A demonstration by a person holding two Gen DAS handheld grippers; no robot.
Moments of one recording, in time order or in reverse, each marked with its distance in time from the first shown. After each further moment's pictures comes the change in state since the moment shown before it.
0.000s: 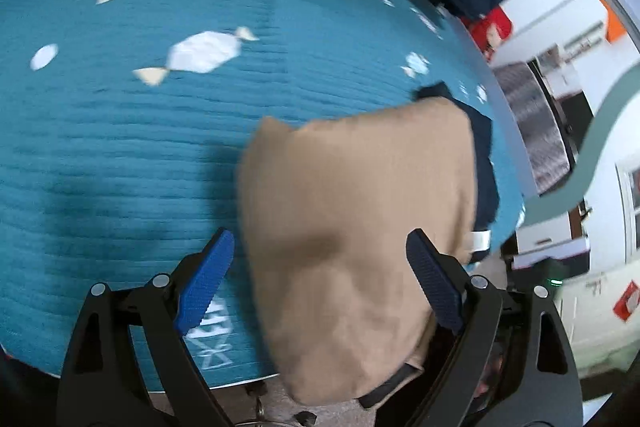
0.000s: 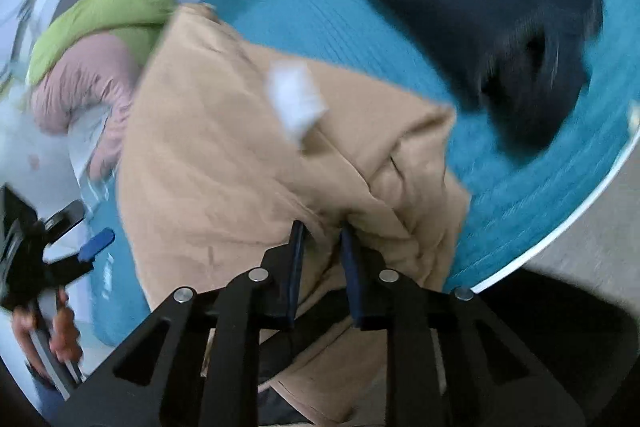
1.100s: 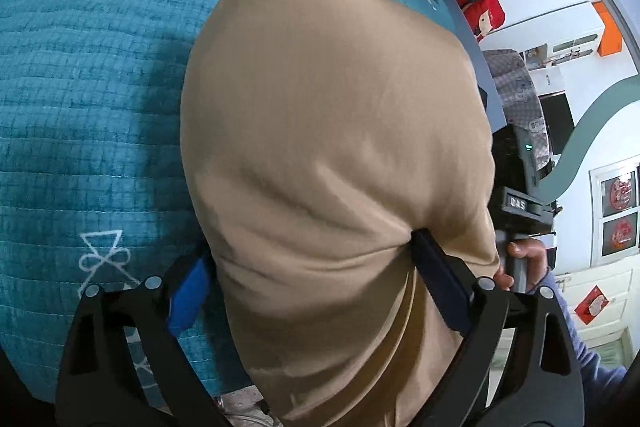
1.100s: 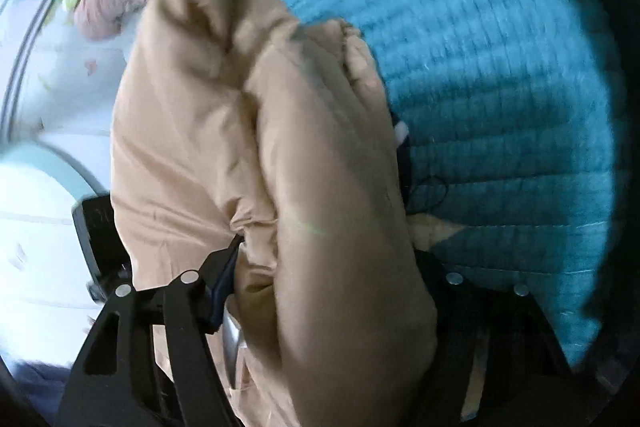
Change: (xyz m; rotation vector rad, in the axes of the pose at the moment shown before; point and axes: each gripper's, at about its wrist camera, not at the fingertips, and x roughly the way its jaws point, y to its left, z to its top) left arm 0.080 -0.008 -0.038 -0.070 0.117 -0.164; right arm 0.151 -0.011 0.089 -0.101 0.563 0.366
